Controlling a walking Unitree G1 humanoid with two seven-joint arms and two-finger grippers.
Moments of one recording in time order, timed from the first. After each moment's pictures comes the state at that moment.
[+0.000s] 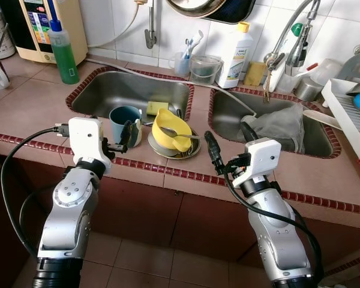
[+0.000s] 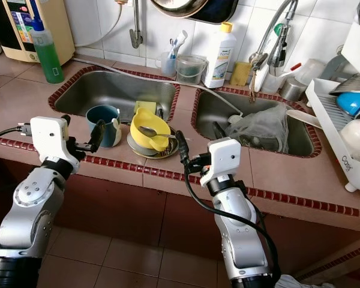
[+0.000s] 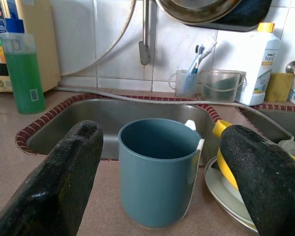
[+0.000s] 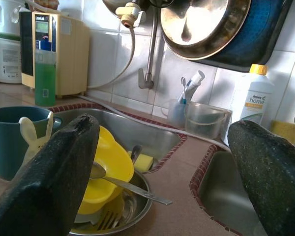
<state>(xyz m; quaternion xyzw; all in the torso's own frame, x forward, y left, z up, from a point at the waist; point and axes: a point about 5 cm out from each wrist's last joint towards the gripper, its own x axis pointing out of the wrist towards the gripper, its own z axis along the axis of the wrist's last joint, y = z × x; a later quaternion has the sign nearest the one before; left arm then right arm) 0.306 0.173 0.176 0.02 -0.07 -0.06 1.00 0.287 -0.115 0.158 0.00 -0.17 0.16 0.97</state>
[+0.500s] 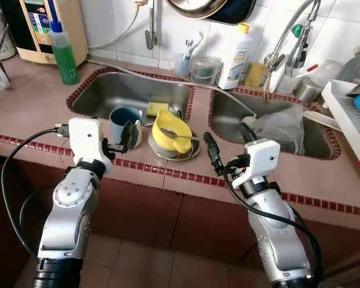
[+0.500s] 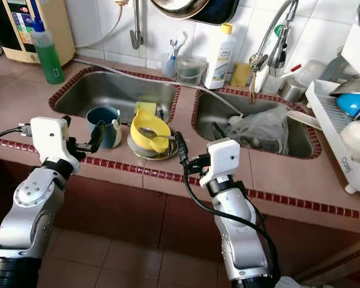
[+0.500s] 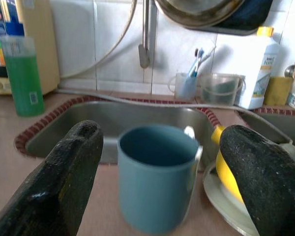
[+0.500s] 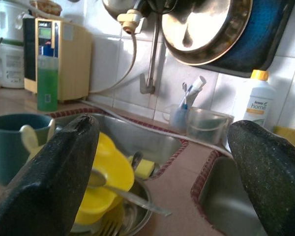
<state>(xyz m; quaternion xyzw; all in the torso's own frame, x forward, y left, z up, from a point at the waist) 0.306 0.174 0.176 0.01 -0.07 -0.06 1.00 0.286 -0.113 0.158 0.00 -0.17 0.17 0.97</state>
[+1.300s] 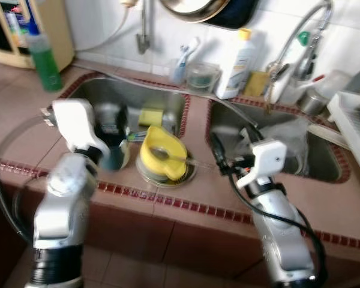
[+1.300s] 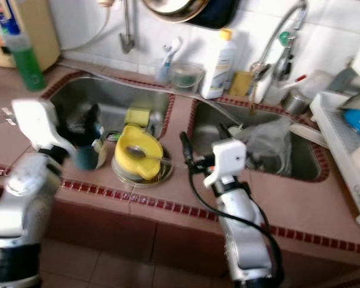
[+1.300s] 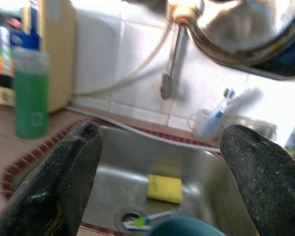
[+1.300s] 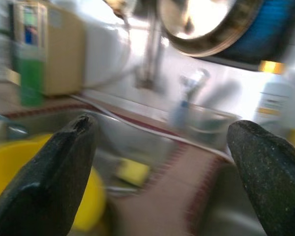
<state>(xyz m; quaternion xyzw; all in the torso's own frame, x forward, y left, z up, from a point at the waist) 0.310 0.190 0.216 -0.05 -0.11 -0.02 0.99 0.283 -0.102 0.158 0.01 -0.17 0.18 0.97</state>
